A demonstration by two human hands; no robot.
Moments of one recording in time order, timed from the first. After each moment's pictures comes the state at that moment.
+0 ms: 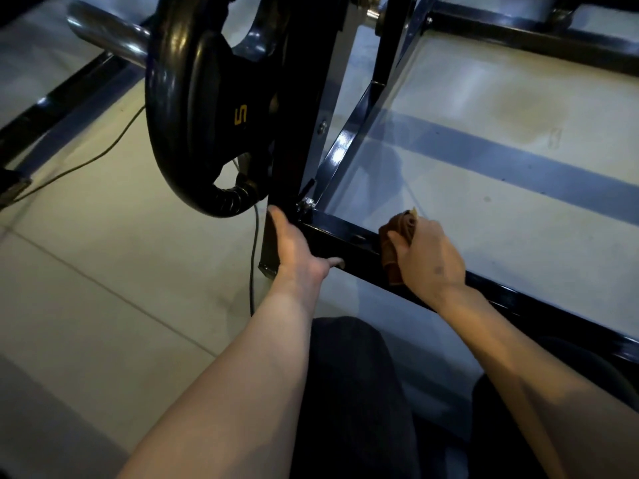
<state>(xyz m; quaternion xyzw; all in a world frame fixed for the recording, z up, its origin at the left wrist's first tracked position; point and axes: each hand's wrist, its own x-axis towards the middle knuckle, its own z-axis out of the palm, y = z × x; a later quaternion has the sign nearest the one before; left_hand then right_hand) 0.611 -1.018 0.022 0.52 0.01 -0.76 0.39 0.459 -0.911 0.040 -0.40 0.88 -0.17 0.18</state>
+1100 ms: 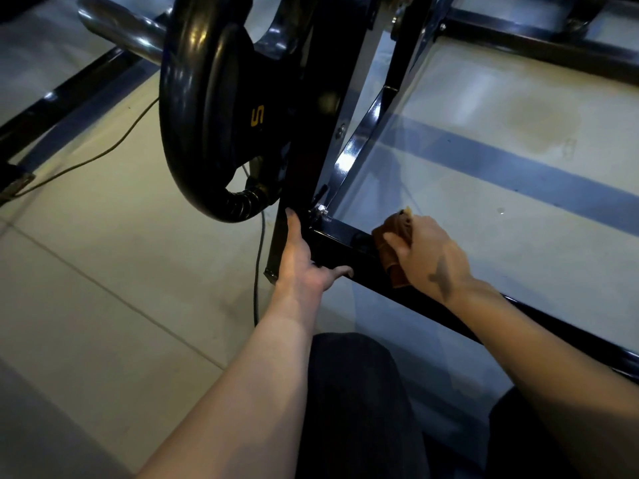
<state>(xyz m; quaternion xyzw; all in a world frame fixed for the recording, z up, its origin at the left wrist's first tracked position) 0.622 -1.031 0.006 0.49 0.05 -0.80 0.35 0.460 -0.940 0.041 -0.48 0.84 -0.15 0.20</state>
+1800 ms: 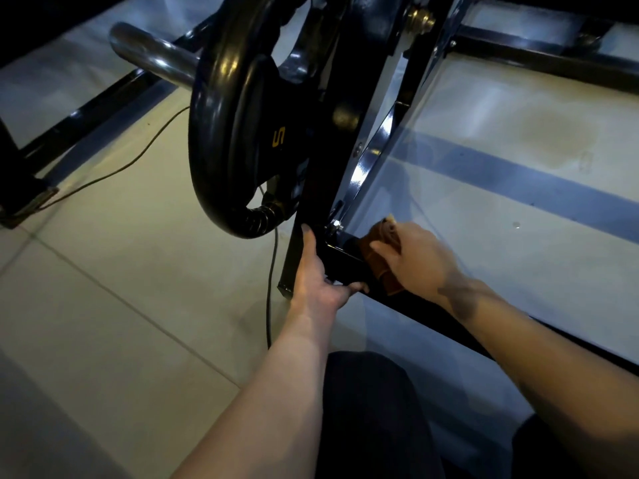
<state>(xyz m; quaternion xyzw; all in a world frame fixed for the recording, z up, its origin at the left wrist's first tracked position) 0.624 -1.025 0.014 0.49 0.04 -0.80 0.35 0.473 -0.973 0.038 -0.55 0.79 -0.14 0.23</state>
